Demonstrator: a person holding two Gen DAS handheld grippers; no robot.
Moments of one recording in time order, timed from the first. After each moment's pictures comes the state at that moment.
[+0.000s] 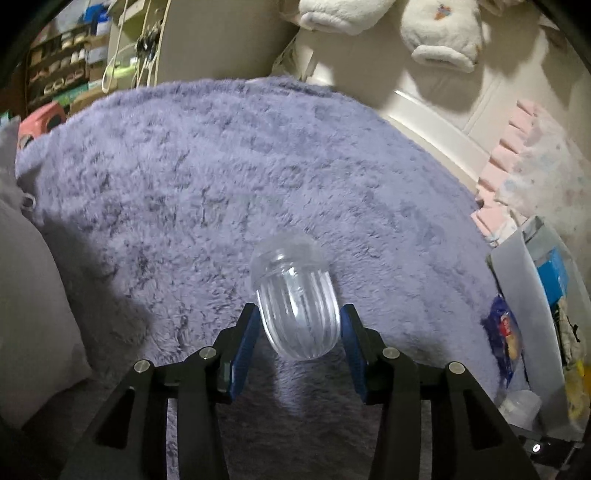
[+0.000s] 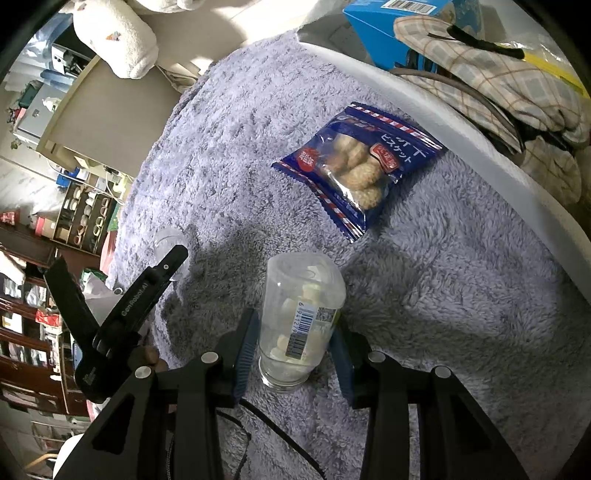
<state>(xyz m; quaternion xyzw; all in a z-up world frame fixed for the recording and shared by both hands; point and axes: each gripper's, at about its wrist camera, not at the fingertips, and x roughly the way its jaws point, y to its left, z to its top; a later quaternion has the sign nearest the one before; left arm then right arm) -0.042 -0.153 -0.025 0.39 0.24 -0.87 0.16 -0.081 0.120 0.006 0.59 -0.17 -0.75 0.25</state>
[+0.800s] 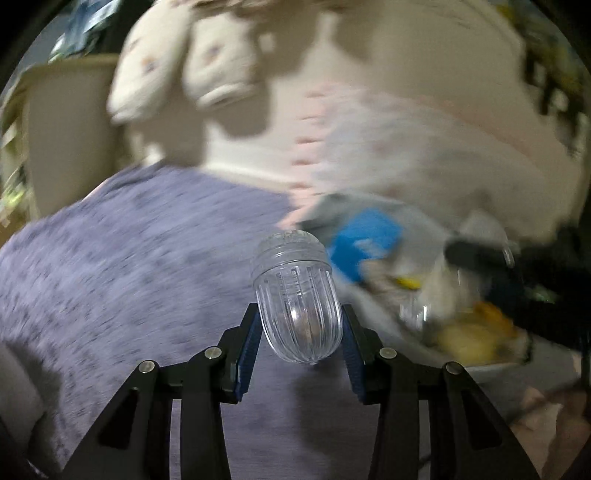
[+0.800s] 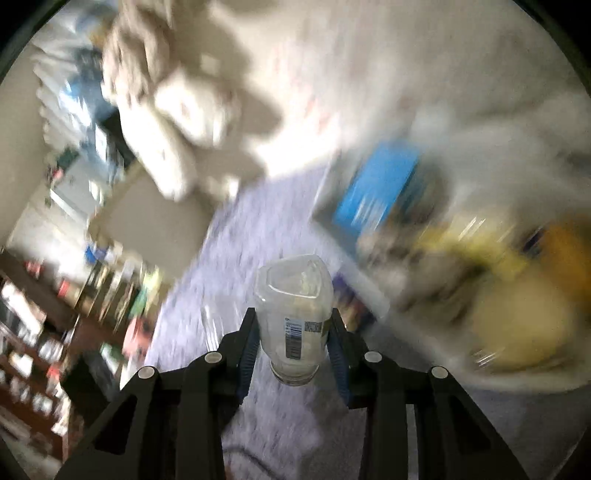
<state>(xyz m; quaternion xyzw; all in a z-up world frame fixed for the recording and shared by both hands) -0.033 0.021 0.077 0.30 0.09 -0.95 -0.05 -0.050 0.214 0.132 0.37 -0.24 -0.88 0.18</state>
